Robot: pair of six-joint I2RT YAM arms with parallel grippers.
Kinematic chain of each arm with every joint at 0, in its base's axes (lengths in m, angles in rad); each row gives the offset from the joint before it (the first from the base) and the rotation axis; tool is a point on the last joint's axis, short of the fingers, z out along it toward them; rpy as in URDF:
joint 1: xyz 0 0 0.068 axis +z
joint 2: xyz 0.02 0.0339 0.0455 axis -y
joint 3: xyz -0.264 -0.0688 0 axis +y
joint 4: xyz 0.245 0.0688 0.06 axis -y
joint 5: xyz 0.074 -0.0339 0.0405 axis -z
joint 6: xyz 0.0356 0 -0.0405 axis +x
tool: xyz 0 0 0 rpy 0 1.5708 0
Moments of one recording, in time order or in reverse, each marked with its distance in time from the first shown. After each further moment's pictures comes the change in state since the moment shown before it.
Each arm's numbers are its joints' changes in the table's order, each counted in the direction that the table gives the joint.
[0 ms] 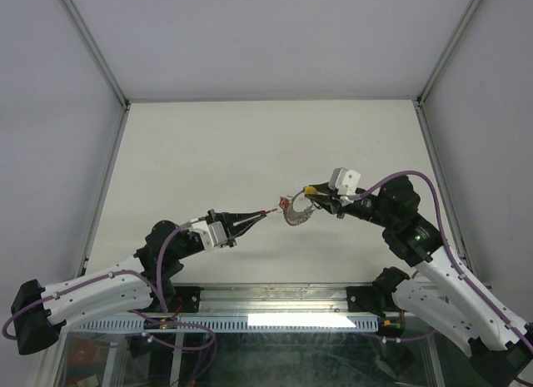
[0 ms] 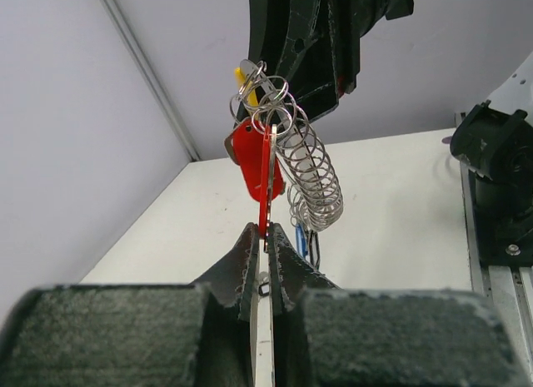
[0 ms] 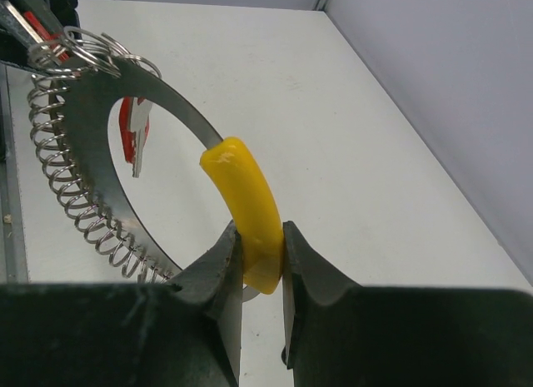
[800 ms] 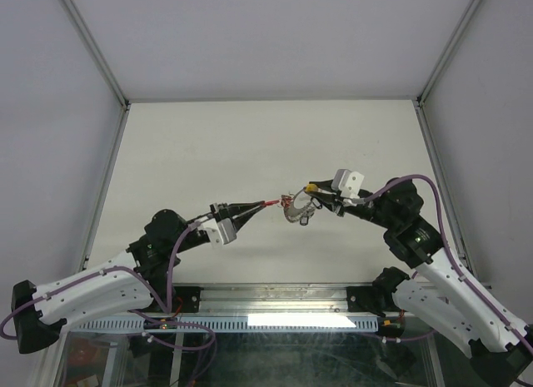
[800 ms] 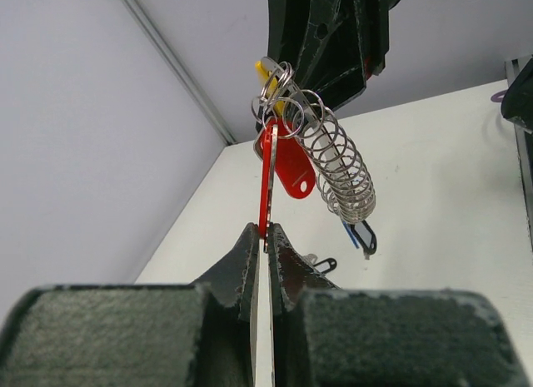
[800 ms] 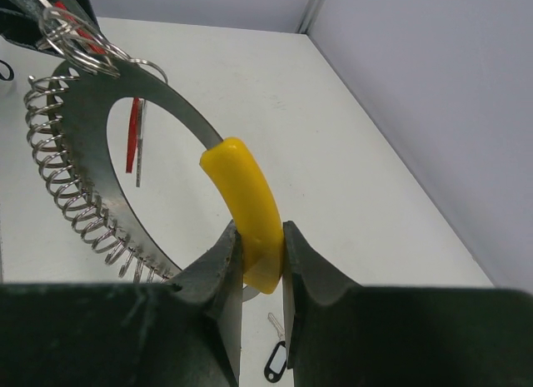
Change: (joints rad) left arm 0.000 -0.023 -0.178 -0.261 -0.023 0.196; right arm 0.000 0.014 0.016 0.068 -0.004 -0.010
